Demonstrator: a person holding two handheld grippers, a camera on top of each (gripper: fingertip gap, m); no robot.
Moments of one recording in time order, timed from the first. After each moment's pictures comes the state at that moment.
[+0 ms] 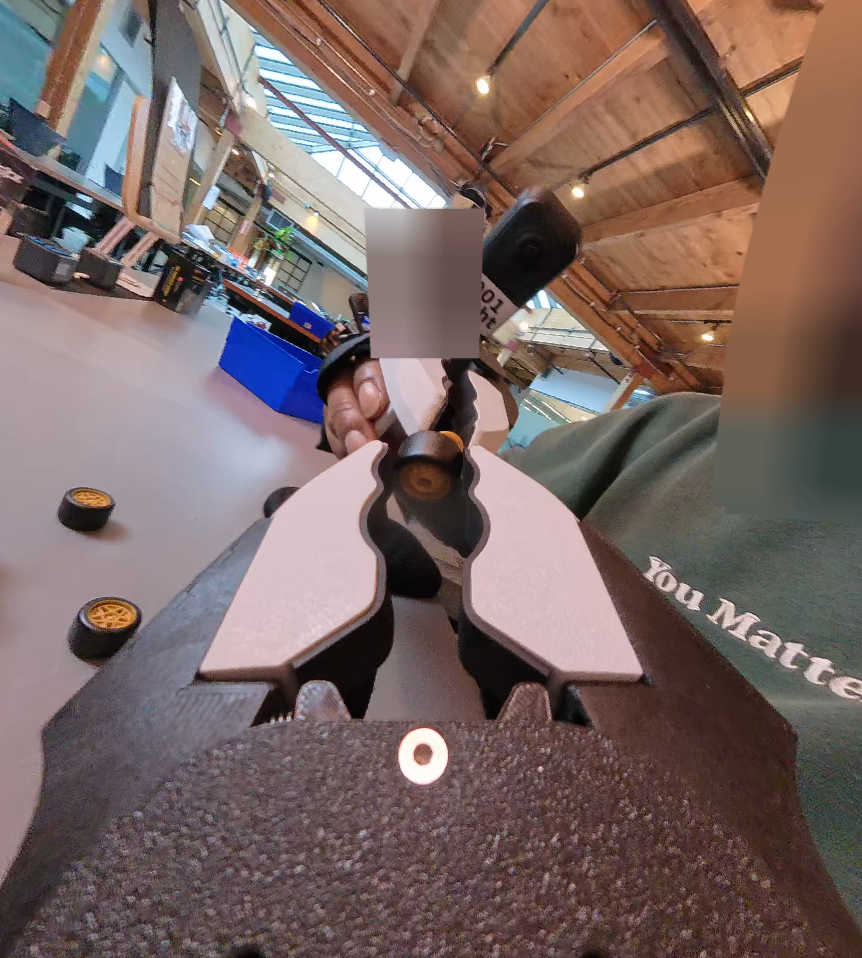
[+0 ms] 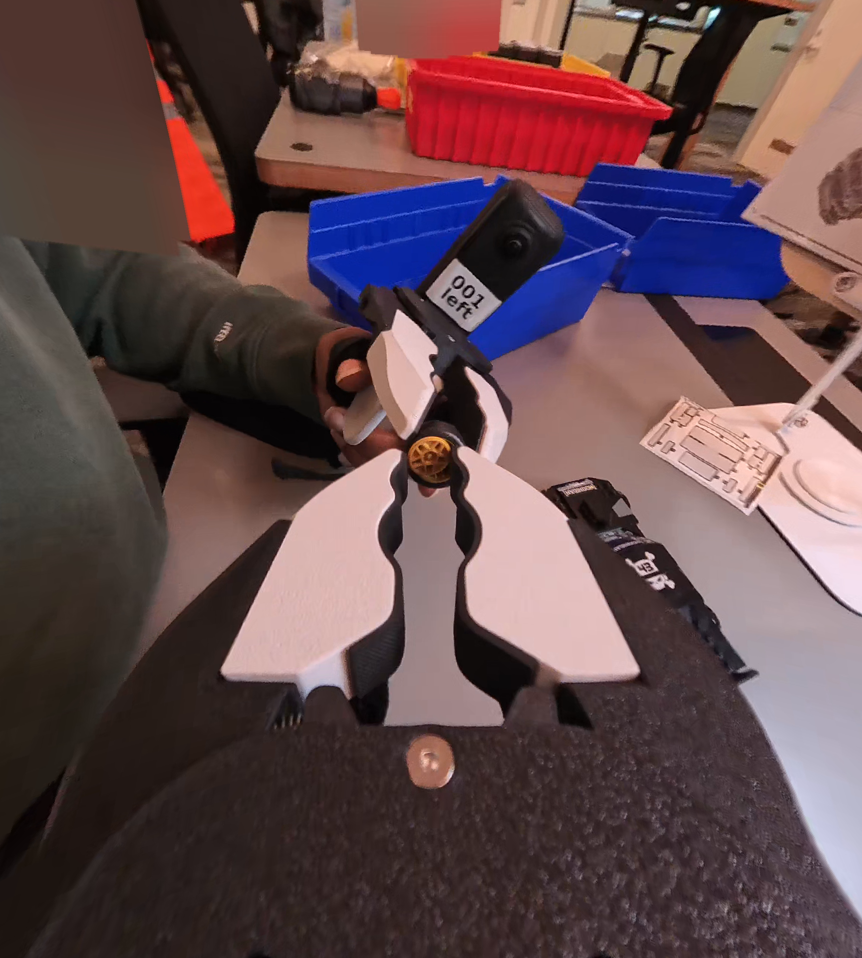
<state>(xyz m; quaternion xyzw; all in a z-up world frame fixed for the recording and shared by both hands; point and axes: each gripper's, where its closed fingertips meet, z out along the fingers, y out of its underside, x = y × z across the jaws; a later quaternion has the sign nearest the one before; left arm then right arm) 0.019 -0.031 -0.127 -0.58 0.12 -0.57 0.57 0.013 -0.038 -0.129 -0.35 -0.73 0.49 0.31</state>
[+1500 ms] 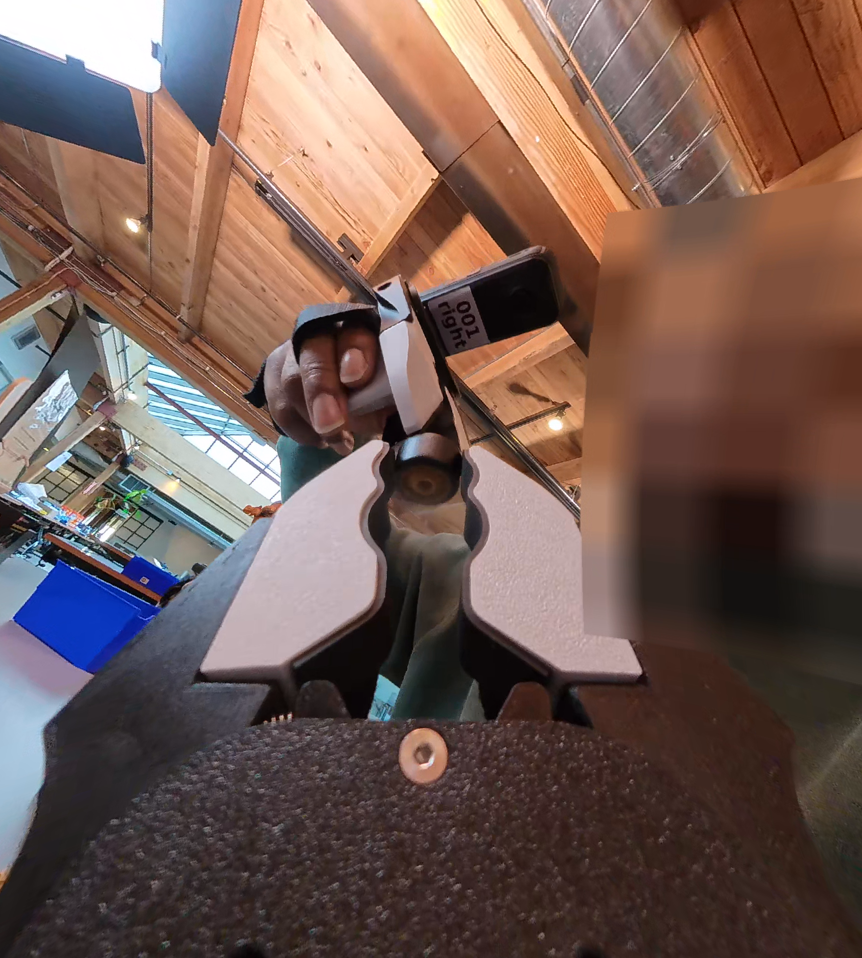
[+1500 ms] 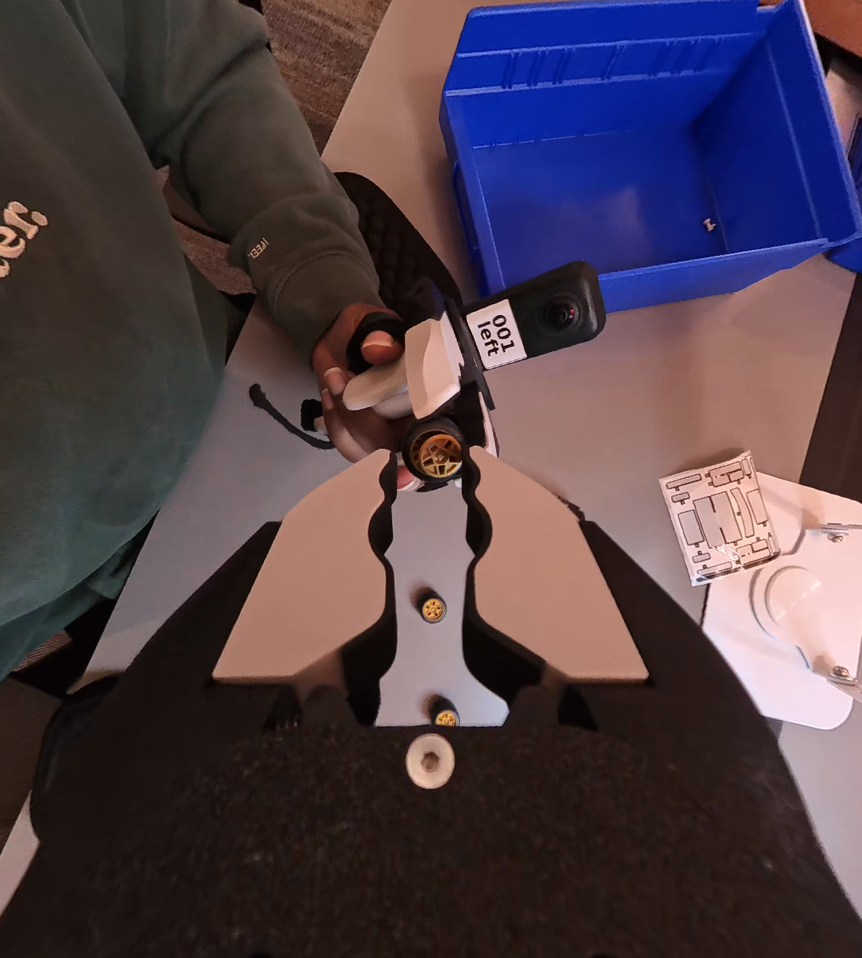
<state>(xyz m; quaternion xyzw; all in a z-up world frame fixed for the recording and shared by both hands) -0.029 -0.056 -0.060 -0.30 -0.02 -0.70 0.65 -0.029 -0.060 -0.067 -0.22 -0.92 0.30 0.14</state>
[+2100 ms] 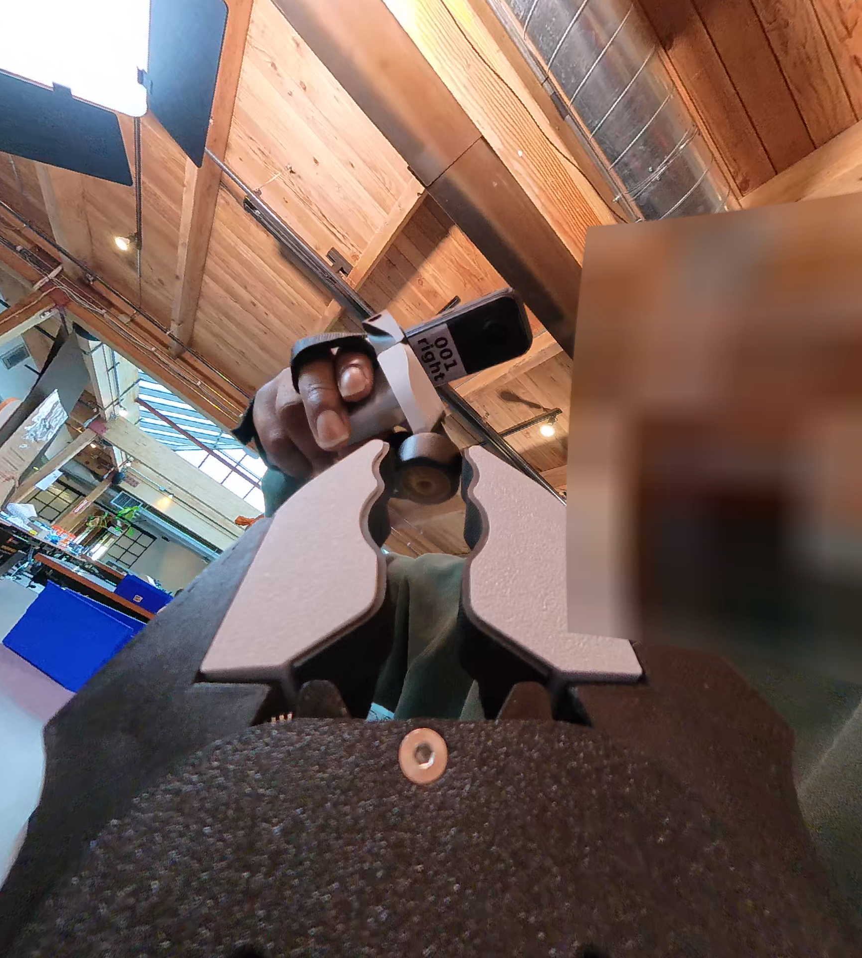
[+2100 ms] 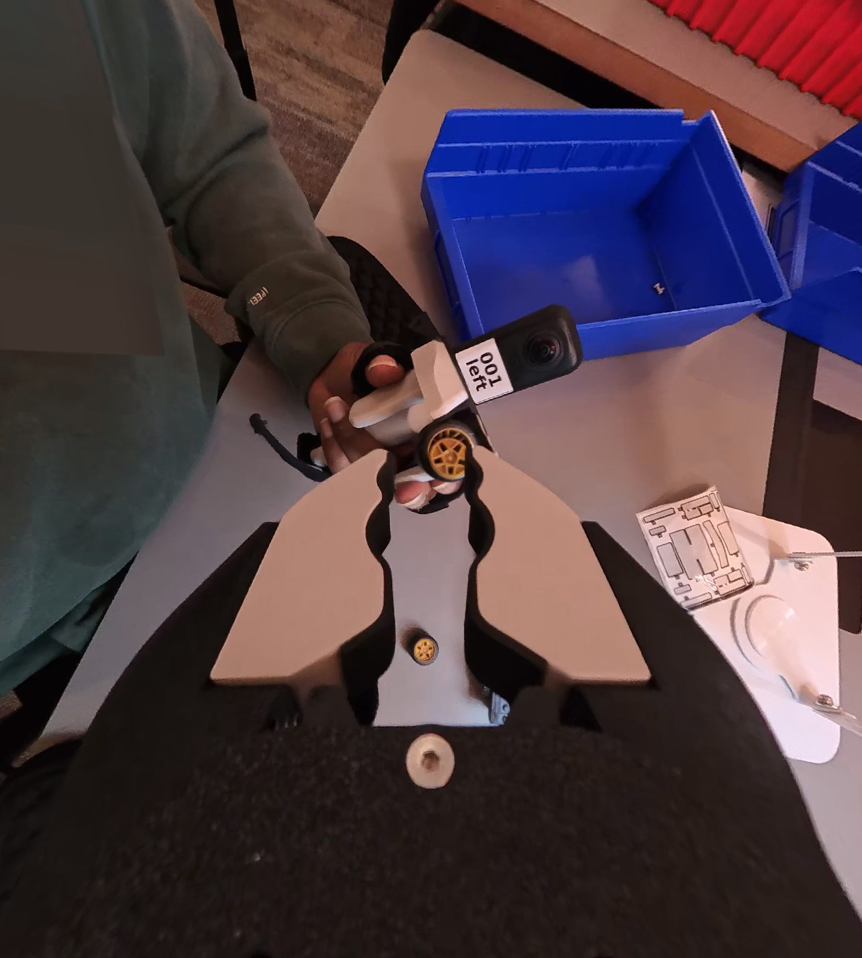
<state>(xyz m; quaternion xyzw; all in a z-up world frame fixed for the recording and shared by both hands) -0.034 -0.061 -0.055 -0.29 -0.01 -0.70 0.66 -0.027 -0.067 -0.059 -0.21 -0.90 0.35 0.18</state>
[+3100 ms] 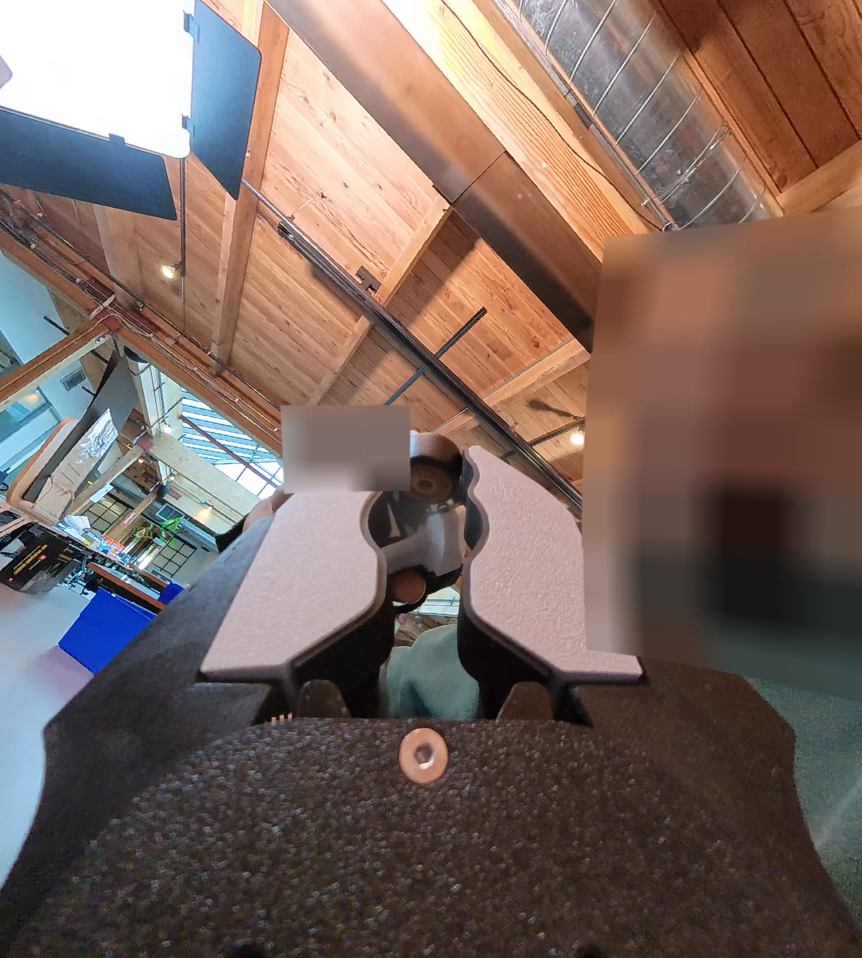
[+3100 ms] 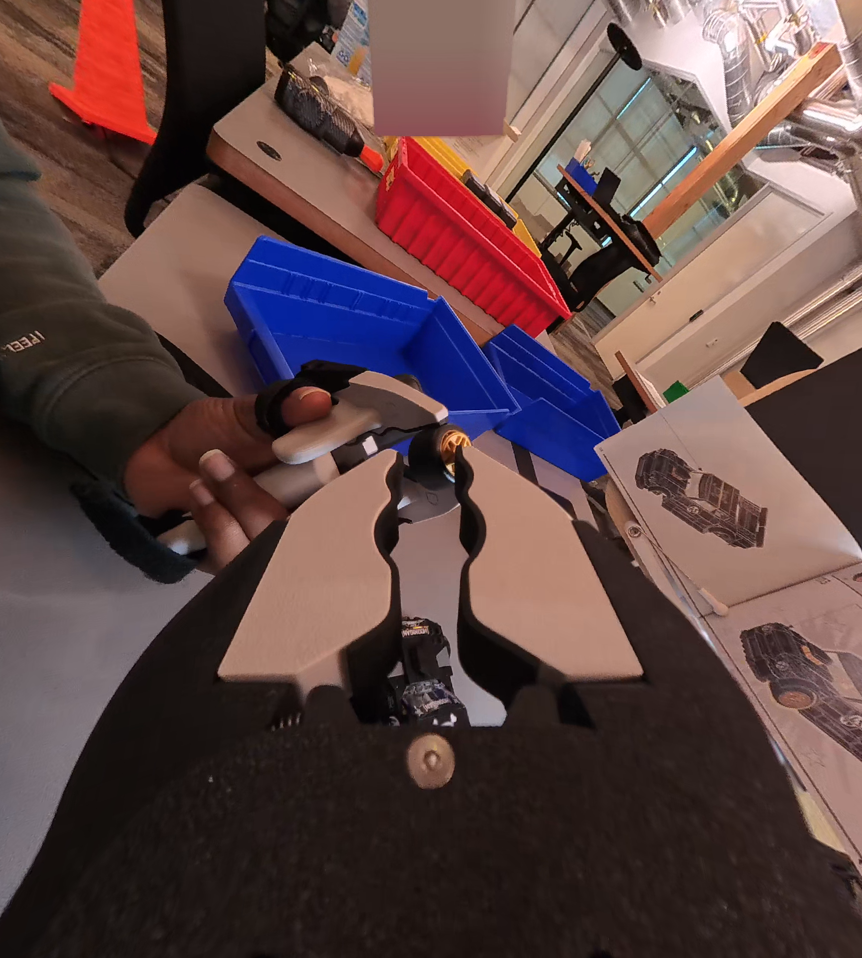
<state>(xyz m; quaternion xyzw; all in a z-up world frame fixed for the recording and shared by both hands) -0.042 -0.058 -0.058 -0.30 -0.03 -0.67 0.68 -0.039 -0.067 -0.068 -0.17 -0.76 0.40 0.49</state>
